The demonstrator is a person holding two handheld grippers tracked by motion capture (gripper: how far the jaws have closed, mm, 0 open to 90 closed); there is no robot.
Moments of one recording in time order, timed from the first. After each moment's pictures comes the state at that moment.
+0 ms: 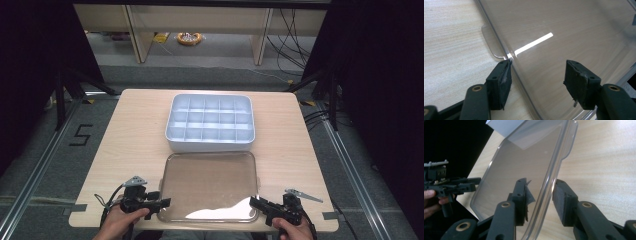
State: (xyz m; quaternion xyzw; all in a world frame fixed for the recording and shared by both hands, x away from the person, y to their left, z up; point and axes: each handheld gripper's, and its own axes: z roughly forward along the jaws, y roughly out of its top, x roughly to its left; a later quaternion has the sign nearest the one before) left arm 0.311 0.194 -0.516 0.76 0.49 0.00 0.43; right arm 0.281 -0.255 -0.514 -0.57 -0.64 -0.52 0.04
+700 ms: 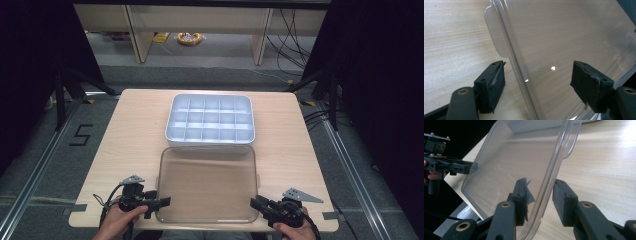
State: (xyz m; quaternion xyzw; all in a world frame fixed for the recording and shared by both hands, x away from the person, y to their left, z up) left arm 0.315 0.200 -0.516 0.73 0.52 -0.03 0.44; right arm 0.276 -0.253 -0.503 -0.49 -0.70 -0.52 -0.03
